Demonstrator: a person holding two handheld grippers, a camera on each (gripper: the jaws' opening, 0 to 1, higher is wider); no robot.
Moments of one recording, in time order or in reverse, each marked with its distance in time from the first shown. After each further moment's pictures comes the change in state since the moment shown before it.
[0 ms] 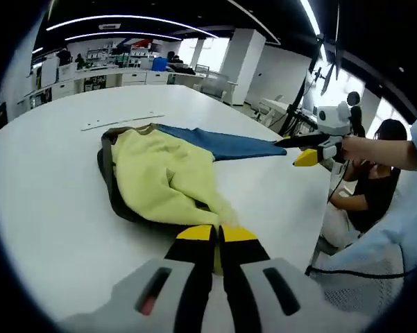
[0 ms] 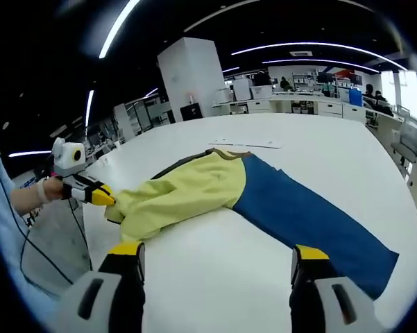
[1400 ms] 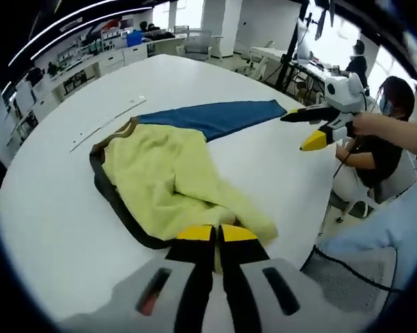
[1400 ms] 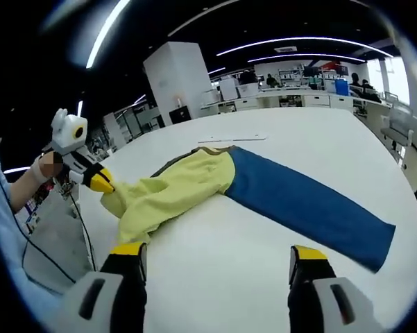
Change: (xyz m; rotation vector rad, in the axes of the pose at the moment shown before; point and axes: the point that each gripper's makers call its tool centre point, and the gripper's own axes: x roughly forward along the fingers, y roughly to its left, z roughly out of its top) left arm 0.009 -0.005 0.020 0.198 0.305 0.069; right arm -0.013 -0.009 -0.018 0.083 -0.011 -0.032
